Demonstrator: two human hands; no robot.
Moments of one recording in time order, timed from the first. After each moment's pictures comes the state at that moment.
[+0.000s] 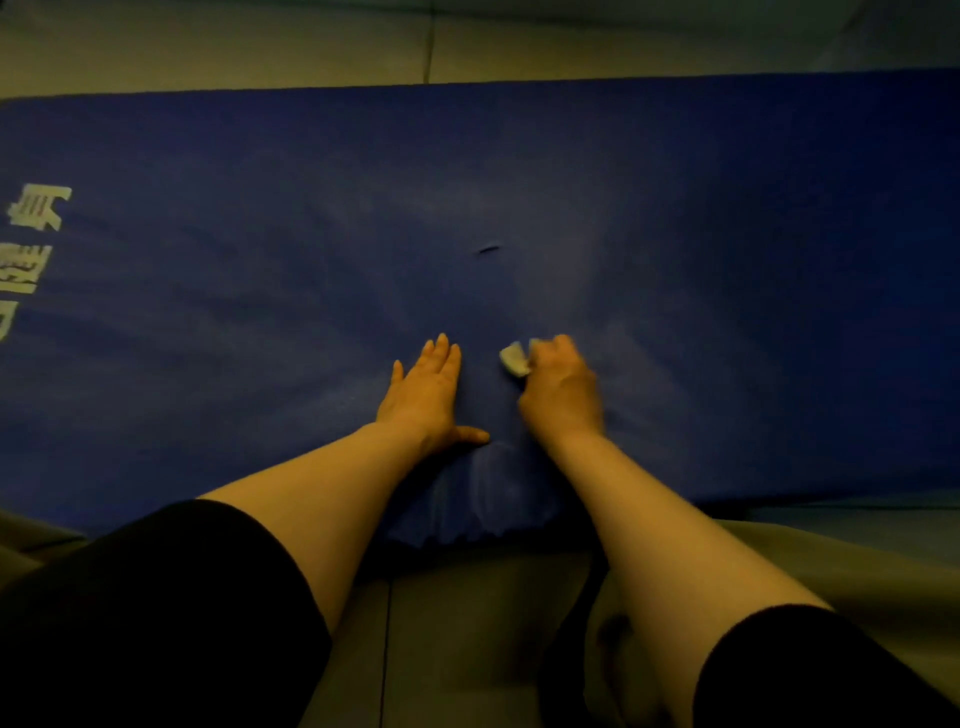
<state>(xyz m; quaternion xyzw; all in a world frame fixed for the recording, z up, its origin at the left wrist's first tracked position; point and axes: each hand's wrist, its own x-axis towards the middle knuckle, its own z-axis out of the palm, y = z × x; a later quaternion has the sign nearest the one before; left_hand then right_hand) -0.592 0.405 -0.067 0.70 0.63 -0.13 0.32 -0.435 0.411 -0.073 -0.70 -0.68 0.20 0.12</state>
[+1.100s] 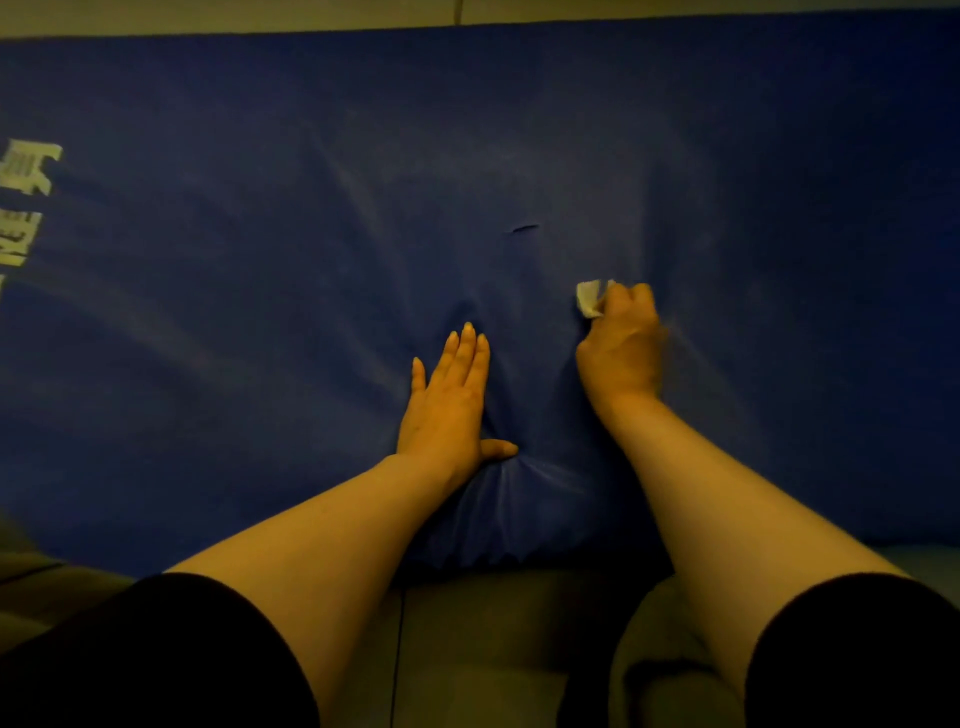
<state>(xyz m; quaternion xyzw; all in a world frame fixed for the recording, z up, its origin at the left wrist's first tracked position) -0.585 0.393 -0.085 0.70 0.65 -0.10 0.28 -0.423 0.465 -0.094 -0.74 -0.63 0.11 0.19</state>
